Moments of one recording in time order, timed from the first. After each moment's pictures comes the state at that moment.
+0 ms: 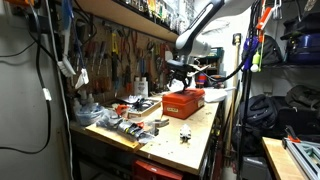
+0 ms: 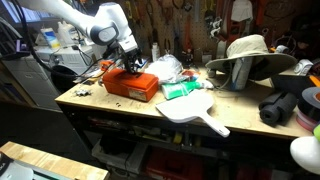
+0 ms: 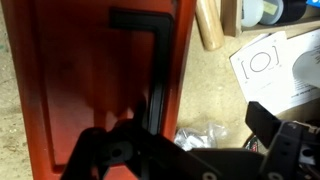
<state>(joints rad) -0.19 0.24 -0.22 -2.06 0.21 2.59 1.04</state>
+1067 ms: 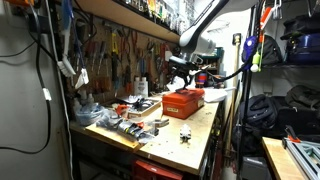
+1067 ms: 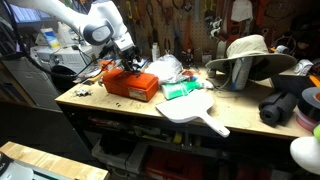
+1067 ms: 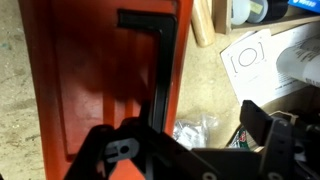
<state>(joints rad) -0.19 0.17 -0.22 -2.14 0.21 2.67 1.03</state>
